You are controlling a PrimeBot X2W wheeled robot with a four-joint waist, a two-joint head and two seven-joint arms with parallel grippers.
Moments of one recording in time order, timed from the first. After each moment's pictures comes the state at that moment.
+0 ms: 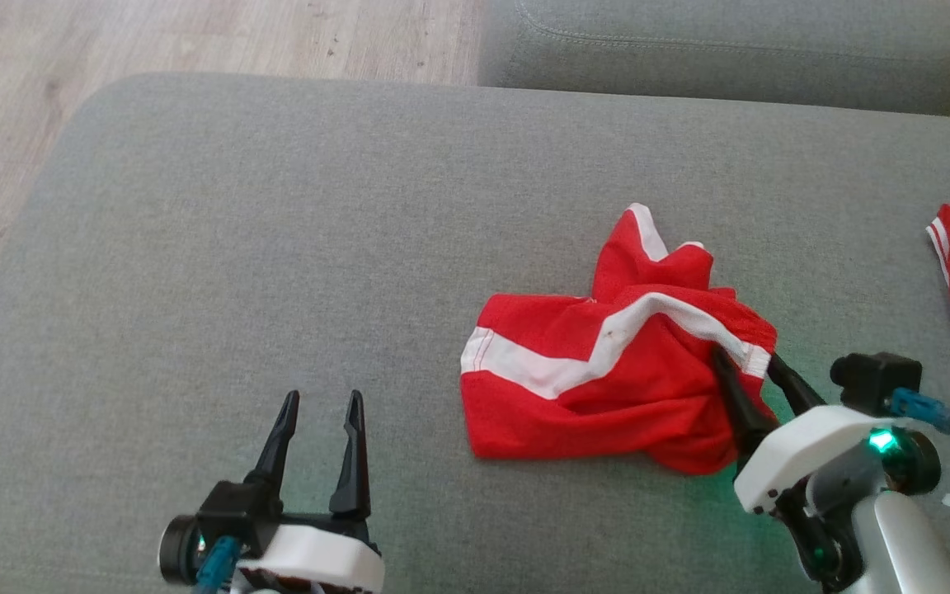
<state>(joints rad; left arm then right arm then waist) -0.01 0.09 -0.36 0.19 -0.34 0.10 -0.19 -0.08 -0.08 0.07 0.22 0.33 0.13 0.21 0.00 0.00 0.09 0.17</state>
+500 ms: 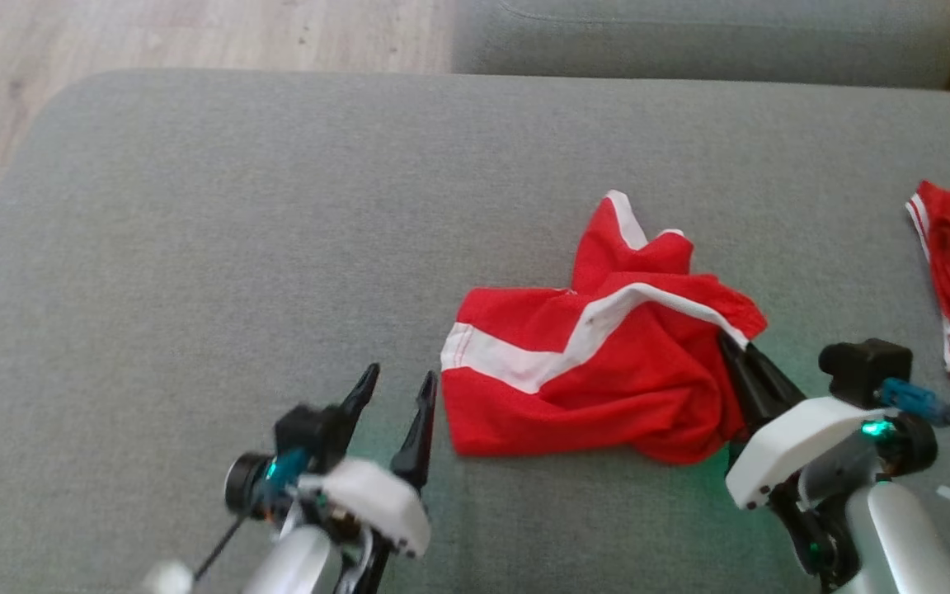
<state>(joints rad) -0.15 0.07 -0.48 0.32 -0.38 0.02 -0.05 -0.08 -0.10 0.11 0.17 0.31 0.13 0.20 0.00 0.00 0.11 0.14</state>
